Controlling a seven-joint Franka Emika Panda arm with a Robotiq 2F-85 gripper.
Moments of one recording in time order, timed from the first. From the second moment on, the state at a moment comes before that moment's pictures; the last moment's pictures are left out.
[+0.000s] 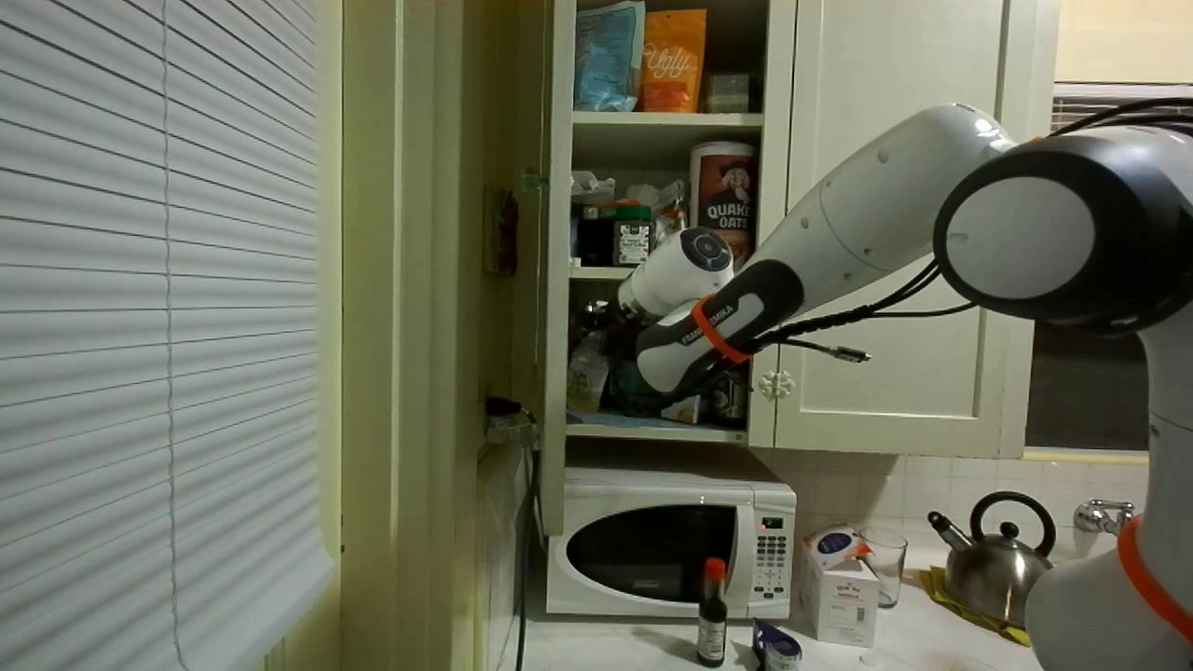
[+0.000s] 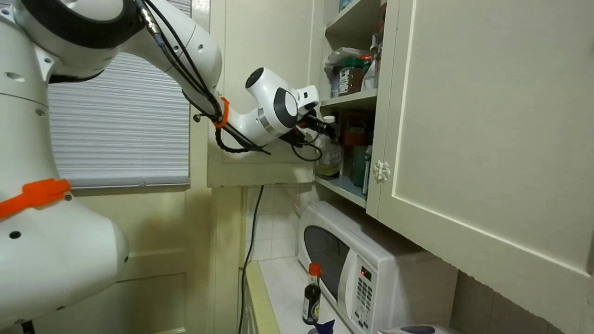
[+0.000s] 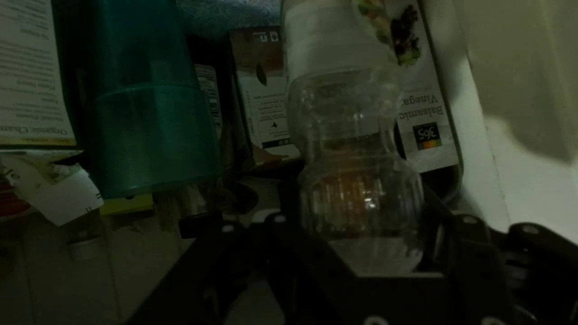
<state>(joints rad) -1.54 -0.25 1.62 -1.99 -0.32 3.20 0.78</state>
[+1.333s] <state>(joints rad) -1.93 -0.46 2.01 -1.79 0.15 3.15 0.55</state>
